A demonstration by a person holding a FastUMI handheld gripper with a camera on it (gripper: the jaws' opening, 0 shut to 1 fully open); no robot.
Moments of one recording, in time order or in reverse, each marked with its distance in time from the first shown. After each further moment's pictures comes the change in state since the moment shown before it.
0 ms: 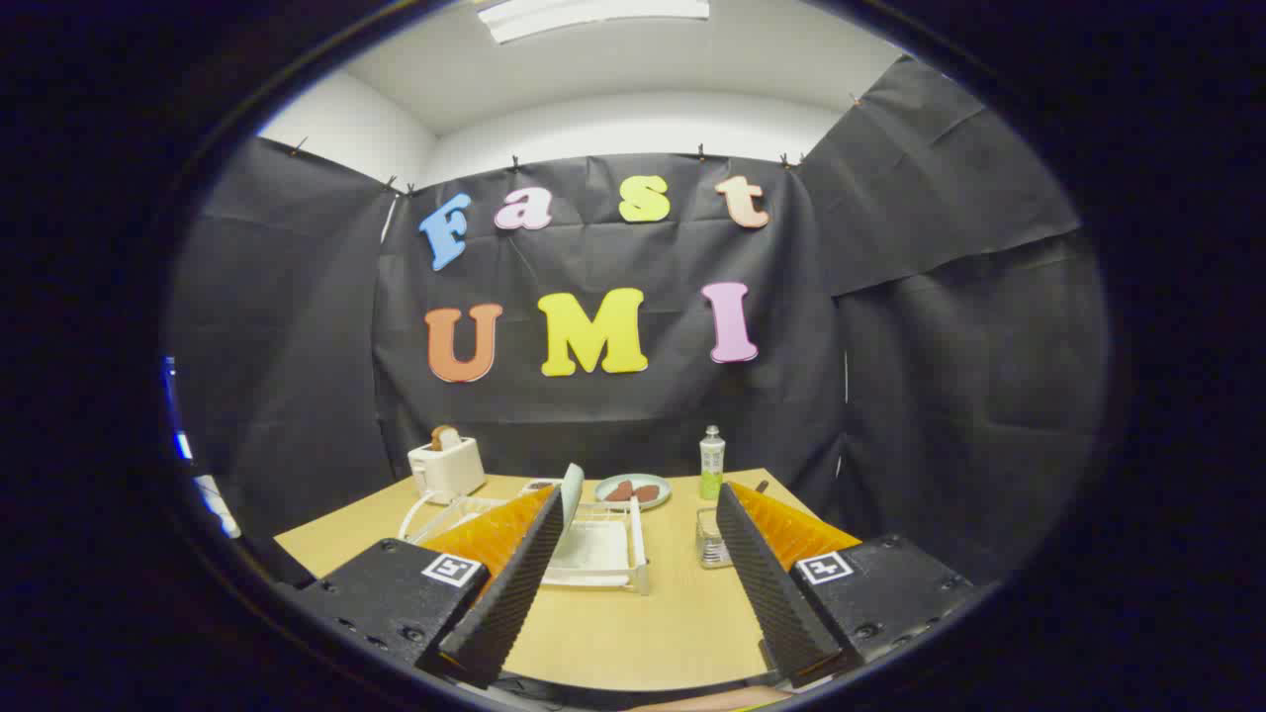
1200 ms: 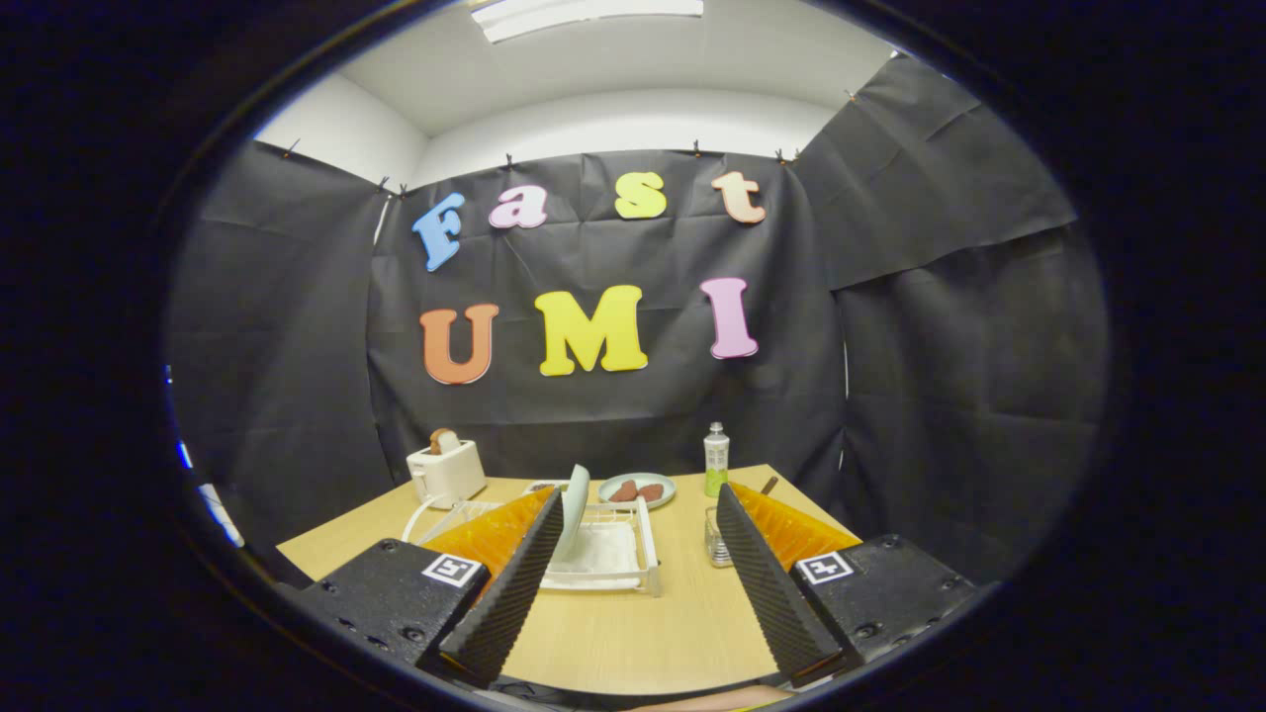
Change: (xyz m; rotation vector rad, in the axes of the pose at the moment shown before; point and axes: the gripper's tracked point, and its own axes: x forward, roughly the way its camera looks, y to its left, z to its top) arm 0.020 0.021 0.010 -0.003 0.011 -0.019
